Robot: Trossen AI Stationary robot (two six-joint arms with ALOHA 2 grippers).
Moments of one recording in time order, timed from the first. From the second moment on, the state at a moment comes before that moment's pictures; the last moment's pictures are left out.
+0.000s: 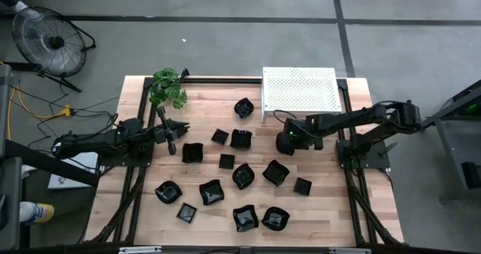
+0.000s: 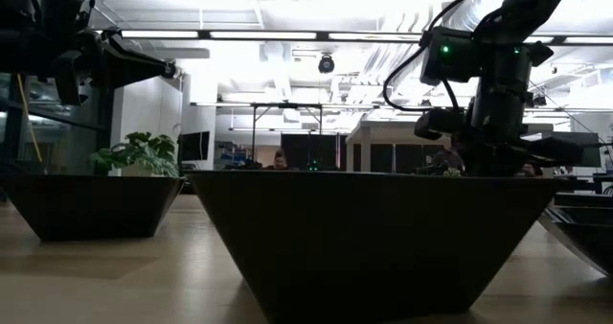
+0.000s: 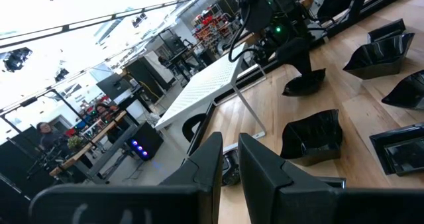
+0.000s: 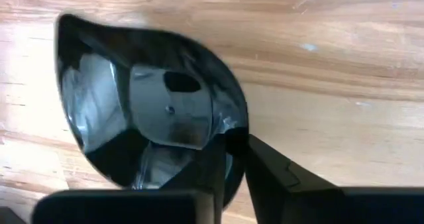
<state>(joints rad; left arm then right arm) 0.08 0.01 0.01 0.04 -0.19 0.63 -0.17 1.42 0.63 -0.50 -0.09 1.44</state>
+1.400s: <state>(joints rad) 0.08 0.01 0.01 0.04 -0.19 0.63 -0.28 0.88 0.64 -0.36 0.03 1.36</state>
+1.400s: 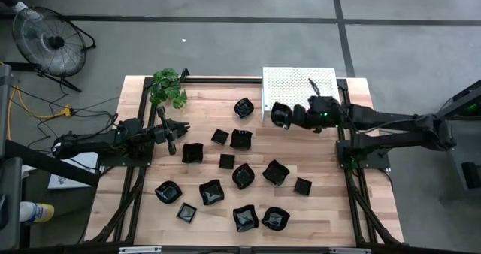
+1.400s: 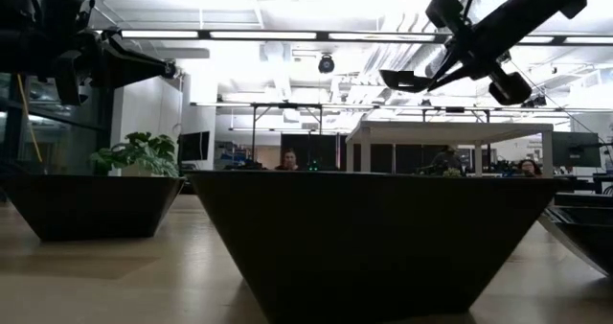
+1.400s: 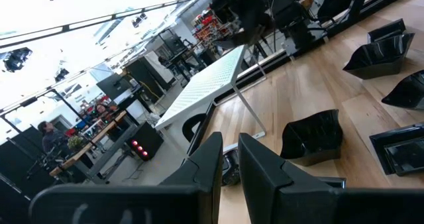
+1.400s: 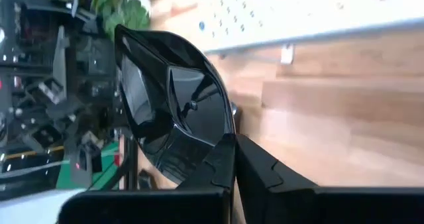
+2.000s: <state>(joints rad) 0.08 0.01 0.01 0.04 -0.19 0.63 -0.67 0.83 0.99 -1.04 0.00 1.06</state>
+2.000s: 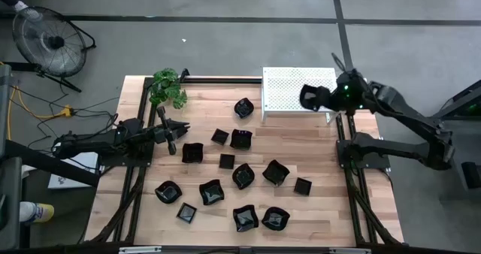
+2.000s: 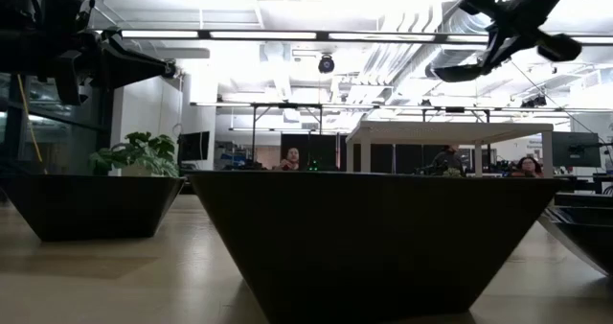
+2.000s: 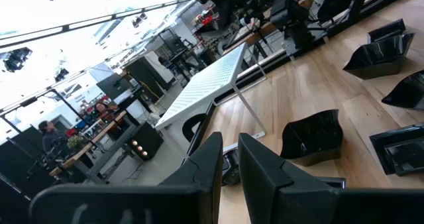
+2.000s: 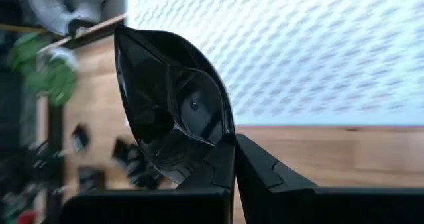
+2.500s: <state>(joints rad) 0.08 0.01 0.01 0.04 -0.19 0.63 -1.11 0.92 0.97 -1.07 -0.10 0.85</state>
